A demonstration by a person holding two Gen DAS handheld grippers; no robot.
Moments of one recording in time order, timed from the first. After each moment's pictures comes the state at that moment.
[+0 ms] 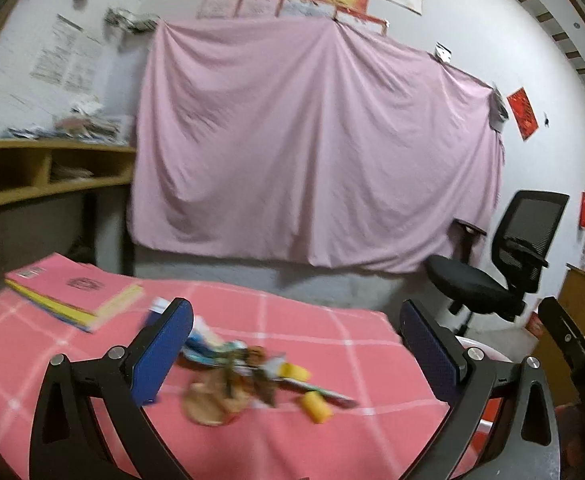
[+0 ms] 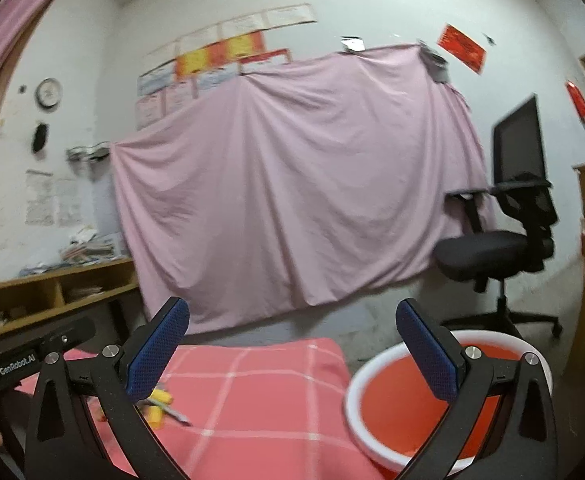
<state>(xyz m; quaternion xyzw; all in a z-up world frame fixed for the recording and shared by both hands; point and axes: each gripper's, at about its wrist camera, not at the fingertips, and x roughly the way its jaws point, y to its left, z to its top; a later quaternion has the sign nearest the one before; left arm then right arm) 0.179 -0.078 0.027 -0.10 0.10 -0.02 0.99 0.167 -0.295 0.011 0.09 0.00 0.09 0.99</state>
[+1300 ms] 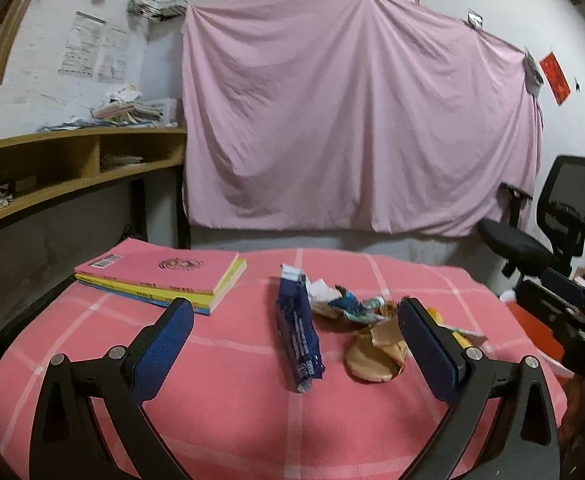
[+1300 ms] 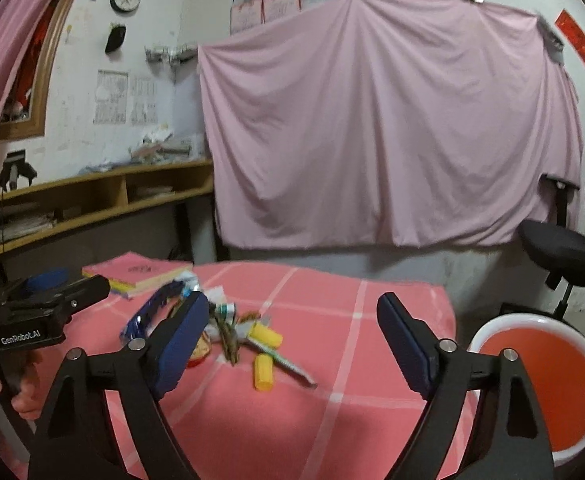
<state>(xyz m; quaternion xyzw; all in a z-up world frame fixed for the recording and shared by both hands) 0.172 0.011 -0.012 -0.06 0.18 0.04 0.98 0.203 -0.182 -0.010 -0.03 0.14 0.23 0.96</state>
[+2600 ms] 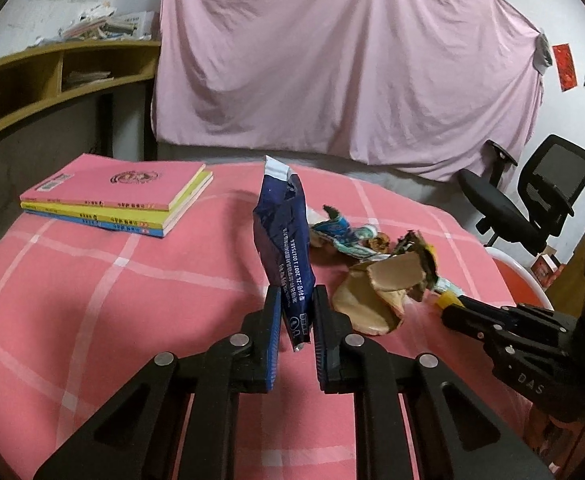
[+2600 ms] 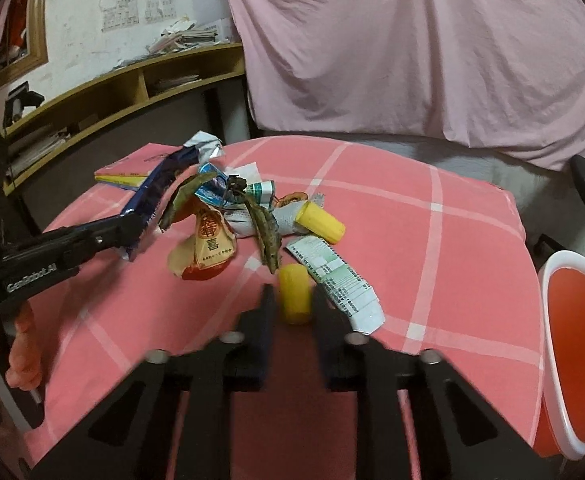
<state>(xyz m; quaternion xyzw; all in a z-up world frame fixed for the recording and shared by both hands) 0.204 0.015 -0.036 -0.11 0.31 -0.03 0.94 0.238 -0.145 -0.053 -0.07 0.34 0.28 0.89</state>
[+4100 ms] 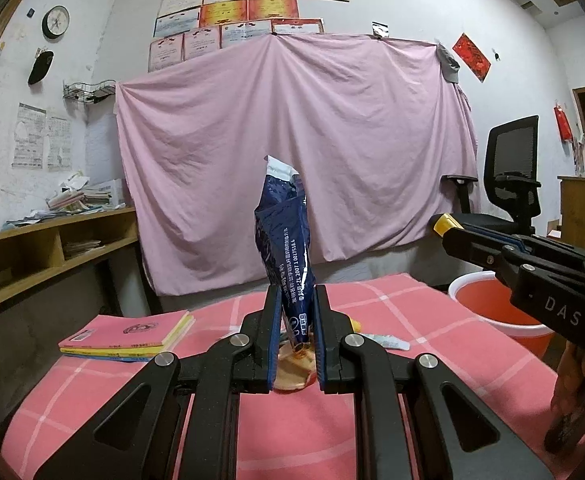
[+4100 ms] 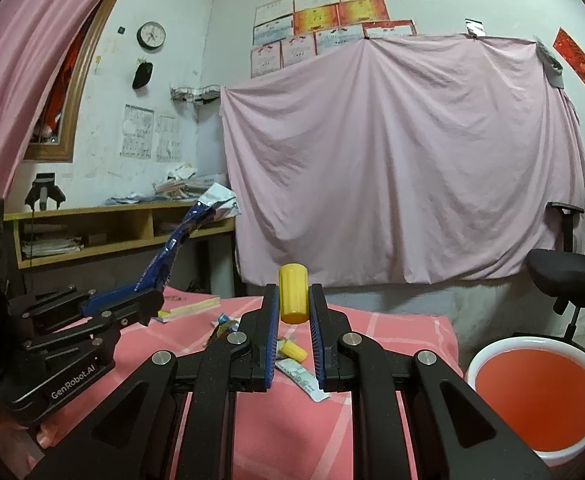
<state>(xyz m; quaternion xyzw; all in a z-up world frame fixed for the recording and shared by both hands) 0.136 -0.067 -0.011 0.06 0.08 -0.04 0.99 0.148 -0.197 0.001 -0.01 0.05 0.26 0.97</state>
